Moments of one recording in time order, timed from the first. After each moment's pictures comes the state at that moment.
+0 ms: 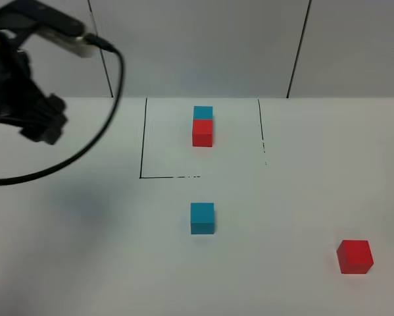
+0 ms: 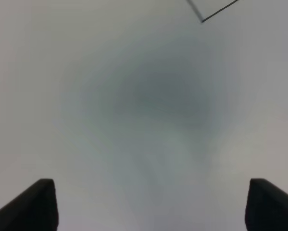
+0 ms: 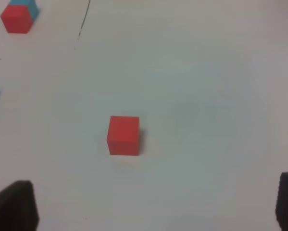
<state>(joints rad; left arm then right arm) -0.28 1.55 -1.54 0.08 1.19 0.18 0.03 -0.01 -0.50 0.02 1.06 0.00</state>
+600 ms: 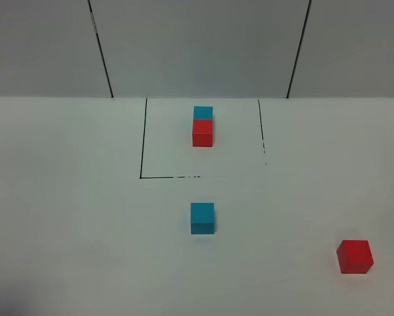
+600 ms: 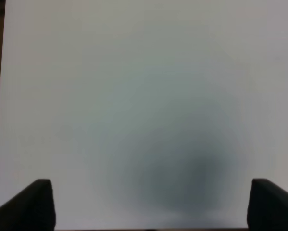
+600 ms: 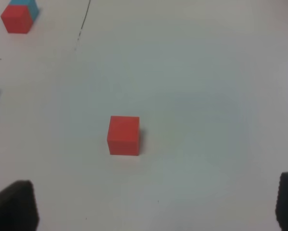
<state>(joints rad) -0.04 0.61 -0.85 0.12 1.19 0.03 0.03 -0.01 -0.50 0.02 1.06 0.00</state>
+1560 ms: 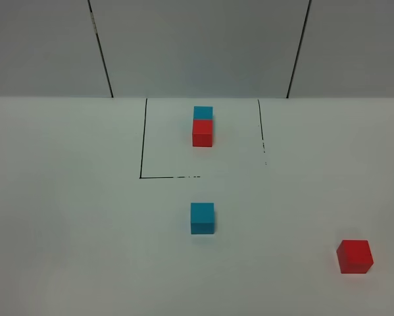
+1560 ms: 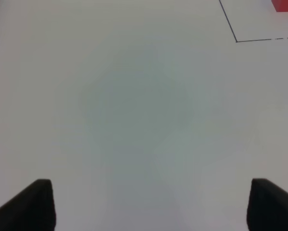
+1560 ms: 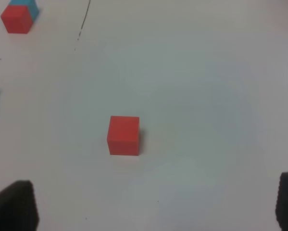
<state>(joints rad) -0.04 -0.01 -0.53 -0.02 1.09 0.03 0.03 -0.01 -0.50 0.02 1.06 0.00</state>
